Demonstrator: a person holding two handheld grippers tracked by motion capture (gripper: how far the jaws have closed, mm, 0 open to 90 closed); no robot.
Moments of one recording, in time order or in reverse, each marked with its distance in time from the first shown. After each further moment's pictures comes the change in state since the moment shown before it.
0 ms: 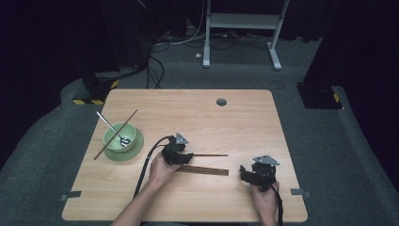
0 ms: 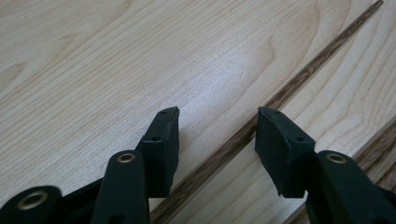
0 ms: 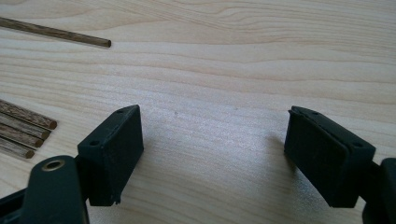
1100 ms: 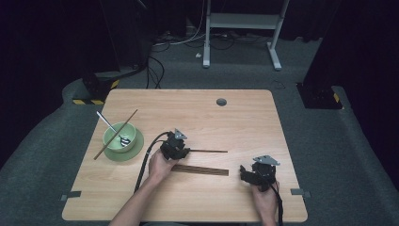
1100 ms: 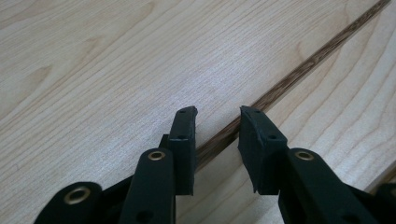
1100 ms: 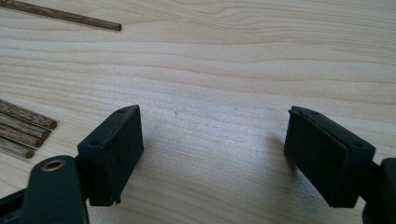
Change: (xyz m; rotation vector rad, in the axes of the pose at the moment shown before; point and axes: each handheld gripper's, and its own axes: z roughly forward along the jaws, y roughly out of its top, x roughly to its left) left arm 0.014 0.008 0.003 0.028 0.017 -0.009; right arm 0.000 0.000 0.000 0.001 0.000 0.003
